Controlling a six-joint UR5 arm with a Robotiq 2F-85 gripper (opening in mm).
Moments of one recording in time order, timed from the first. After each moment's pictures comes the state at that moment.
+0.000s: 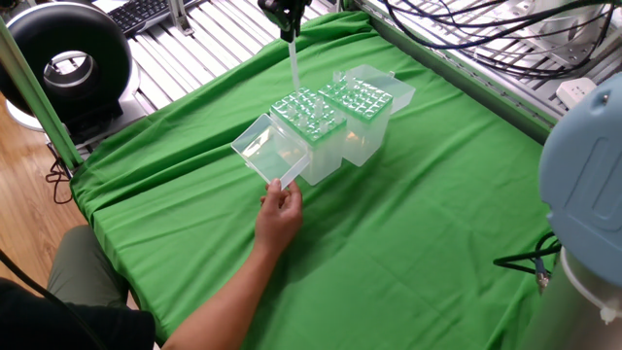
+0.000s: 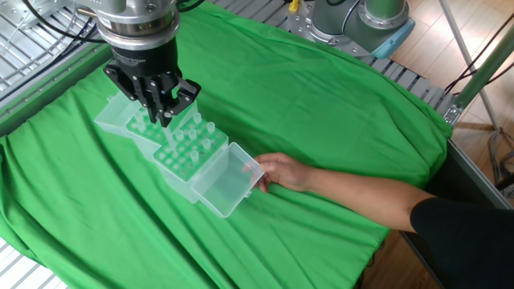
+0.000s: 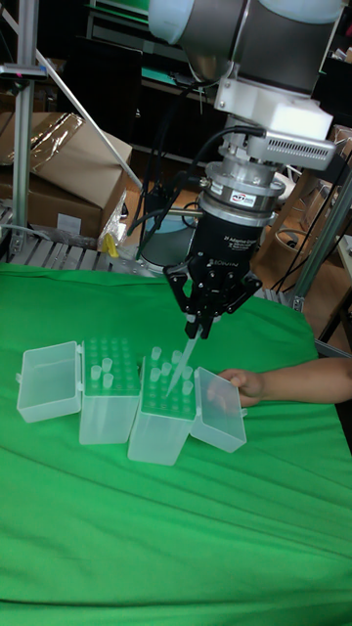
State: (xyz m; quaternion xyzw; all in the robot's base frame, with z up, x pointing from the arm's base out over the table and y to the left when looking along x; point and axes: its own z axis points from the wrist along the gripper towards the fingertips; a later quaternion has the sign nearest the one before) arm 0.610 0.027 0.269 -0.15 0.99 0.00 0.05
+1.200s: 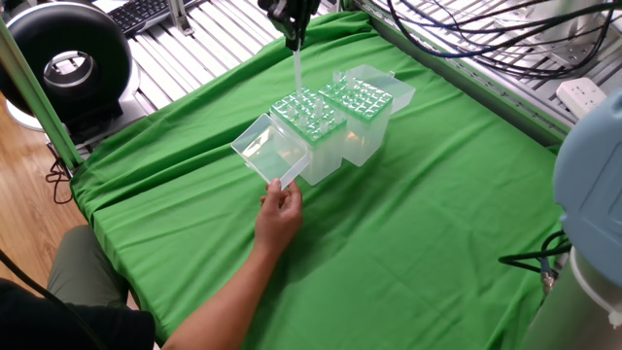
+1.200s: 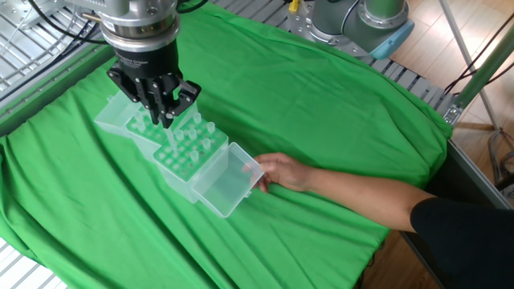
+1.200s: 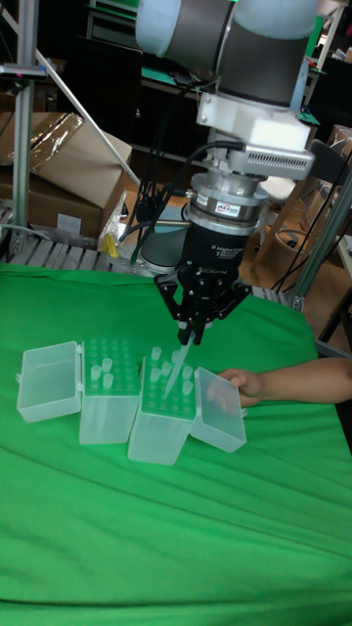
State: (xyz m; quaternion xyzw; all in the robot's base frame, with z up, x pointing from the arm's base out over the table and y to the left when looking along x) arm 0.606 0.021 0.247 -0.16 0.99 0.02 0.06
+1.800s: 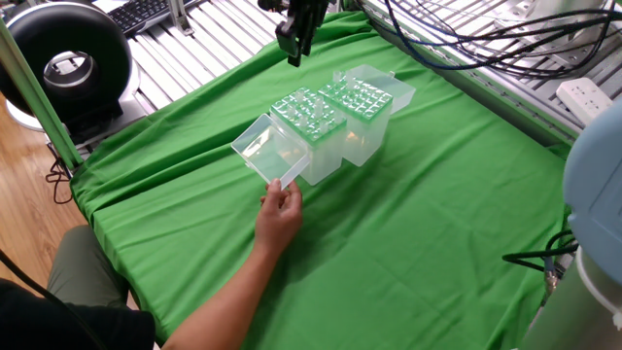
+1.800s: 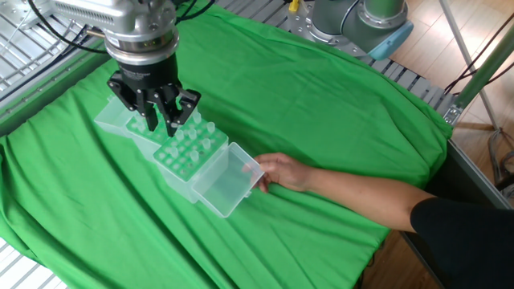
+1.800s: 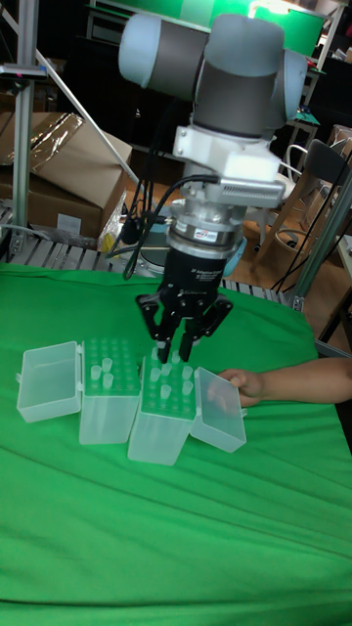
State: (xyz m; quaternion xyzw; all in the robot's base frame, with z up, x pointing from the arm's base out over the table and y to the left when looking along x) arm 0.608 0.005 0.214 -0.18 0.98 0.01 0.07
